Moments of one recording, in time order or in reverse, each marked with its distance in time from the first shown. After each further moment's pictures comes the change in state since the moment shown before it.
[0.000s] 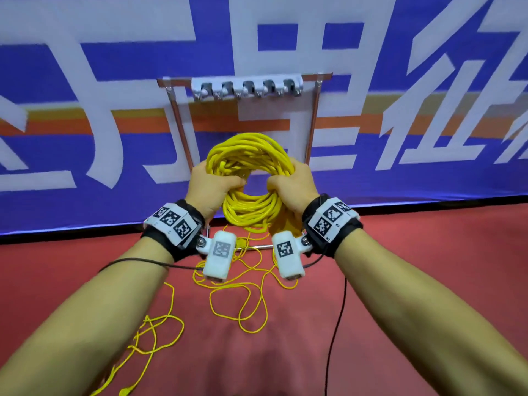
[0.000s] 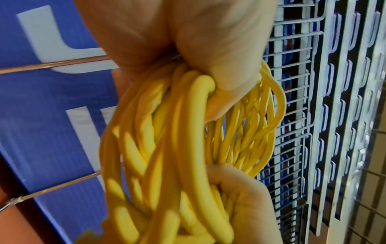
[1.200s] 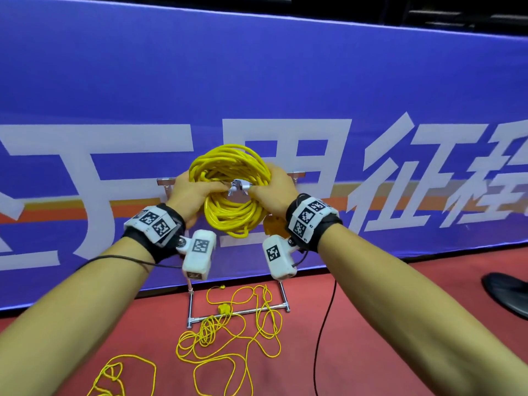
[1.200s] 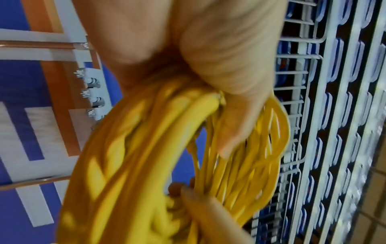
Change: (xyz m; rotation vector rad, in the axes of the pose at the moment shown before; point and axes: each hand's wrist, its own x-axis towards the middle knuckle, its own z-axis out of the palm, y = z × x) left_hand 0.150 0.263 -0.017 -0.164 -0.127 -0.024; right_hand 0.136 -0.276 -0.021 -0.314 -0.075 -0.190
